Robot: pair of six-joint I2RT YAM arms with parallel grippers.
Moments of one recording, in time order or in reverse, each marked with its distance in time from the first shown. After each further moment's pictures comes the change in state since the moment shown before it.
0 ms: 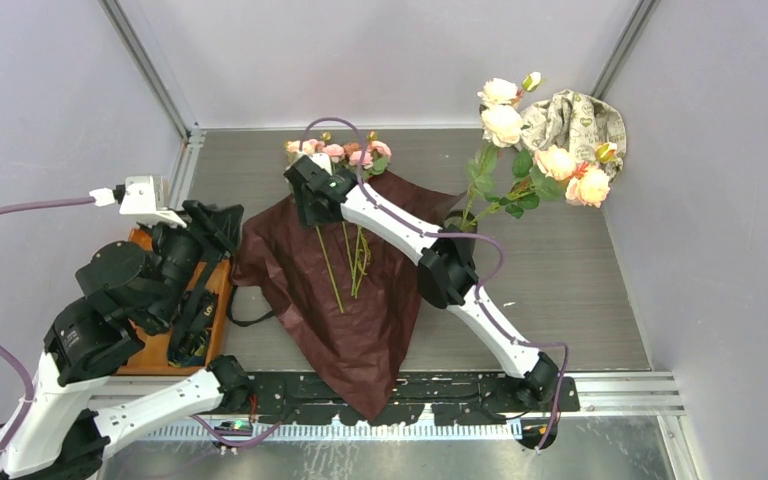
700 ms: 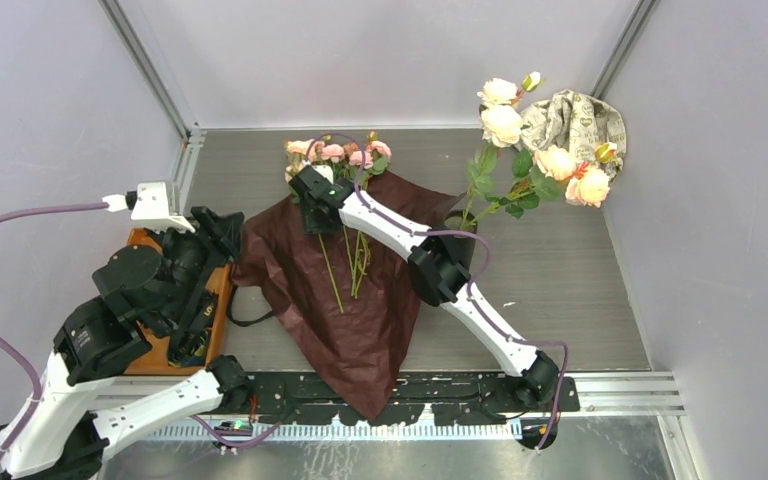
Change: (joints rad) left arm 0.000 -0.036 -0.072 -0.026 -0.054 0.004; right arm -0.043 0.138 -0.007 0.092 -0.098 0.066
